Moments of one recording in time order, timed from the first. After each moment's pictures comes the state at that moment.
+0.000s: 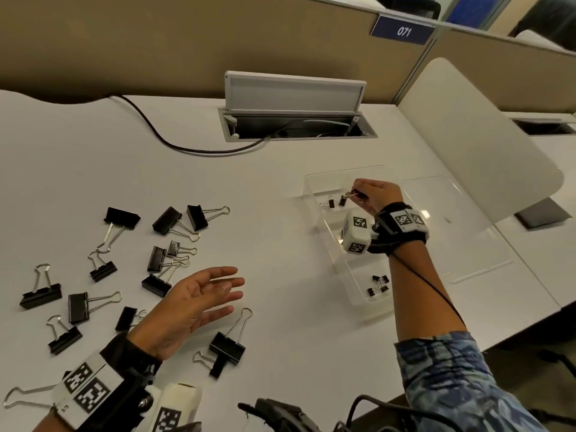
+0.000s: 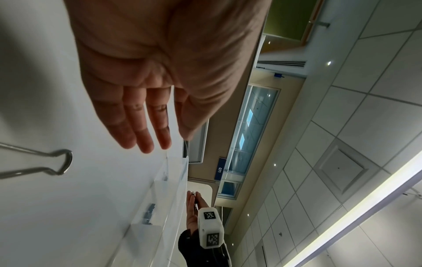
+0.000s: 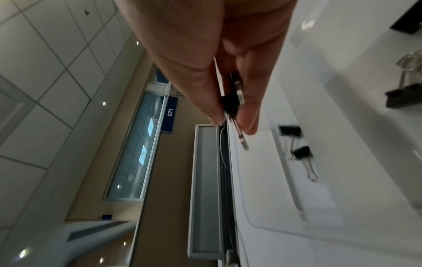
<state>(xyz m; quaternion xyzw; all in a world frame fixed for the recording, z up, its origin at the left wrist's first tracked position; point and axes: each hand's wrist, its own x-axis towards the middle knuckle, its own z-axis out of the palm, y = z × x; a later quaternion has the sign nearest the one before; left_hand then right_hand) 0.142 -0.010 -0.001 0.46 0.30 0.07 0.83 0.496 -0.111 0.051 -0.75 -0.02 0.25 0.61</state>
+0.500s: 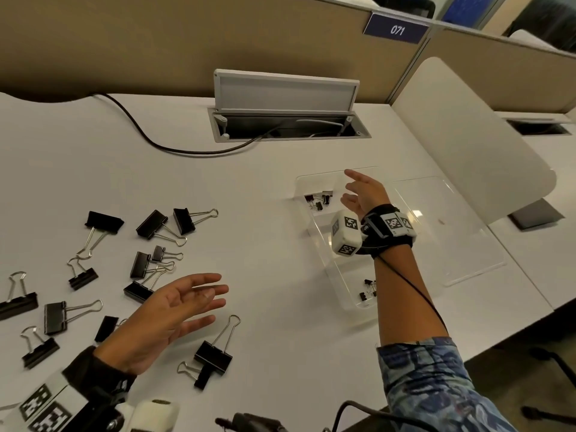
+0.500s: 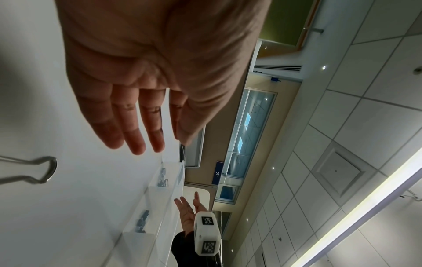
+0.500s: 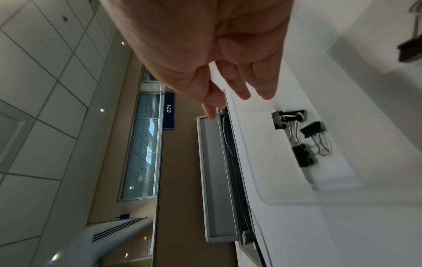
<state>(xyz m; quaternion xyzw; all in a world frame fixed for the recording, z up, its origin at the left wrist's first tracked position) 0.140 -0.007 0.002 0.48 0.31 0.06 0.82 0.507 -0.102 0.043 -0.76 -0.04 0.27 0.59</state>
